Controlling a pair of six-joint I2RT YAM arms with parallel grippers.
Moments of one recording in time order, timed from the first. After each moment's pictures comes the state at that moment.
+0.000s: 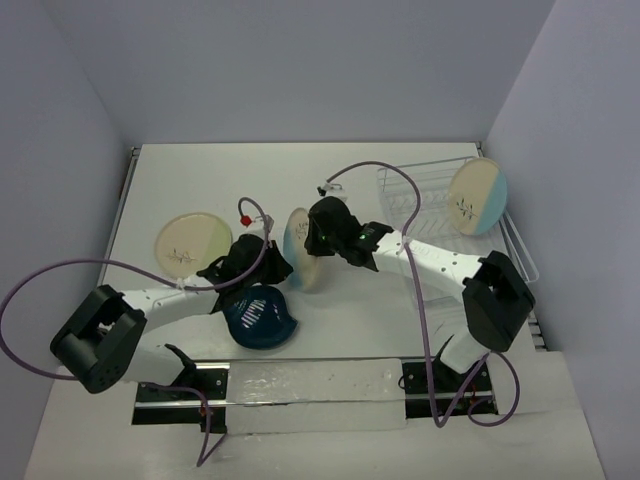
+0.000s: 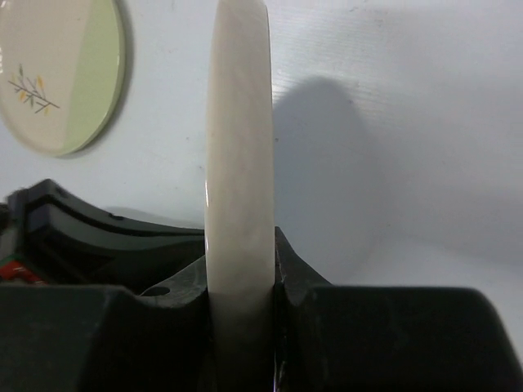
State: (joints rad) left arm -0.72 1.35 0.55 0.22 -0.04 -0.69; right arm 0.82 1.57 1.12 -0.26 0.21 0.68
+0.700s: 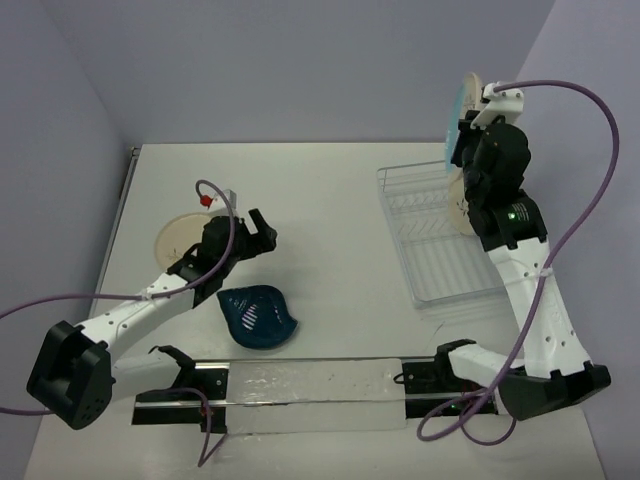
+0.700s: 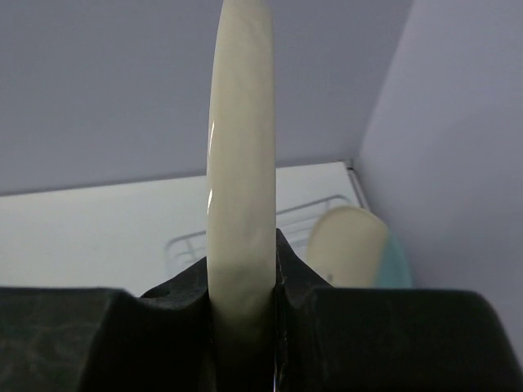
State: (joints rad) left arm -0.60 1.14 0.64 0.04 -0.28 -0.65; right arm 0.24 1.12 1.44 -0.35 0.41 0.01
